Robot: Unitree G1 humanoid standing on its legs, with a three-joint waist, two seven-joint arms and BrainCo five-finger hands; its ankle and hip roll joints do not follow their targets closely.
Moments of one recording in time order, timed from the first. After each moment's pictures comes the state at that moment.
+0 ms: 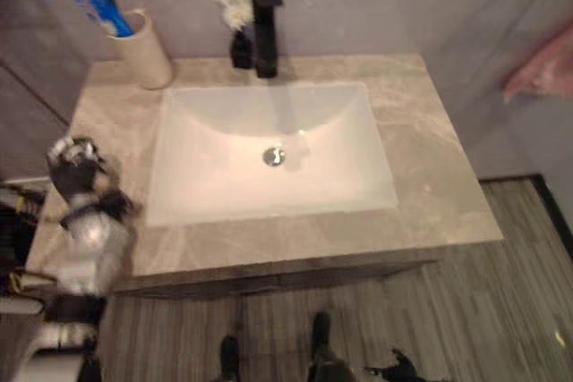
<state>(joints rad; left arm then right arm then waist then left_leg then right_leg) -0.10 0.39 0.08 0.11 -0.47 -0.28 0.52 0.06 -0.29 0.21 1.21 0.04 -0.06 -0.15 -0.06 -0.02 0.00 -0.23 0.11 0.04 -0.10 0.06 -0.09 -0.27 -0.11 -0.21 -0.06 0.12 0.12</state>
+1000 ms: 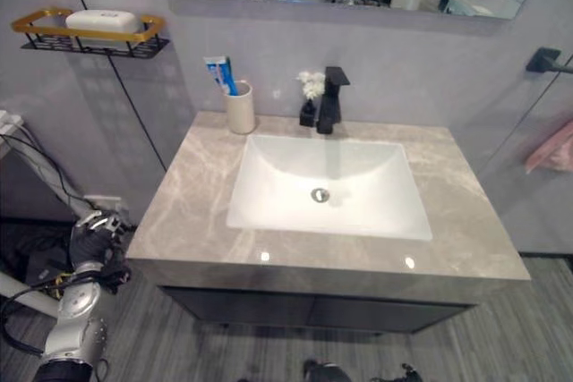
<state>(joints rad) 0.01 0.42 0.10 0.29 -0.53 -0.17 0.25 0.05 -0.29 0.16 1.23 0.00 -0.04 -0.15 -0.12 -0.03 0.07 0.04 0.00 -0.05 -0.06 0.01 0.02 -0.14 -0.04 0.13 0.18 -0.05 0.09</state>
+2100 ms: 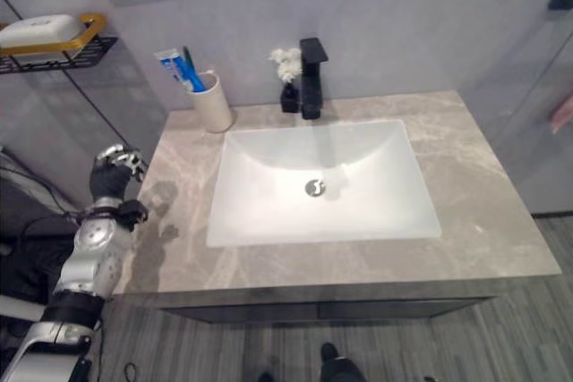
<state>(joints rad) -0.45 0.58 -0.06 0.54 -0.59 -0.17 0.26 0.08 -0.38 0.20 1.24 -0.07 0.00 -0.13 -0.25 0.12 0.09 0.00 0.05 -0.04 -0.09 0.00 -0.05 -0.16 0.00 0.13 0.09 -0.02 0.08</state>
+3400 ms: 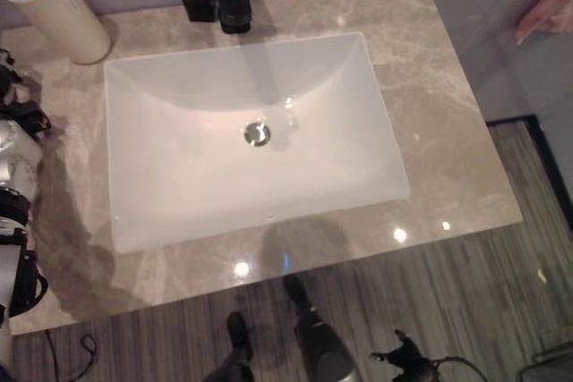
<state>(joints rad) -1.03 0.89 -0.14 1.04 -0.61 -0.17 0.35 0.00 -0.36 0.34 1.11 0.03 -0.05 -0.13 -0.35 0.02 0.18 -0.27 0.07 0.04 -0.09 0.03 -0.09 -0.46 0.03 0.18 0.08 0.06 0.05</state>
